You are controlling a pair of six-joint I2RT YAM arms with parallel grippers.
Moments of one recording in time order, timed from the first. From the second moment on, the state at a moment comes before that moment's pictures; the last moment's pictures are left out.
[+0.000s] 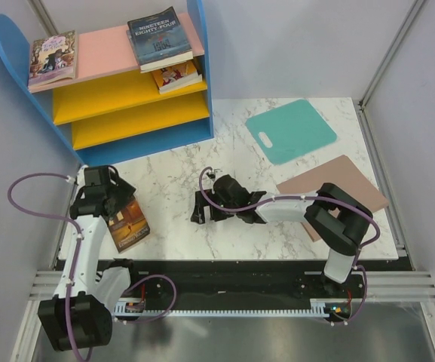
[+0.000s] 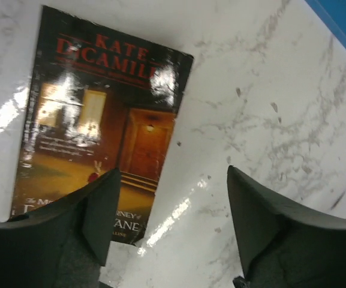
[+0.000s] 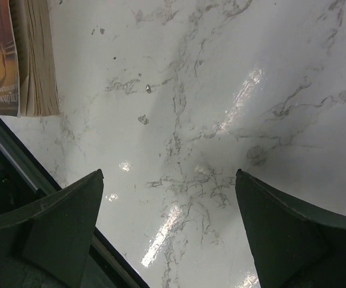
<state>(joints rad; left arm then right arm) 0.13 0.91 0.73 -0.69 -0.11 -0.76 0.94 1.79 0.95 0.14 -0.11 0.69</state>
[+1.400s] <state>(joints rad) 0.49 1.43 0.73 -0.70 -0.29 -0.89 0.94 1.80 0.91 0.24 -0.12 0.71</state>
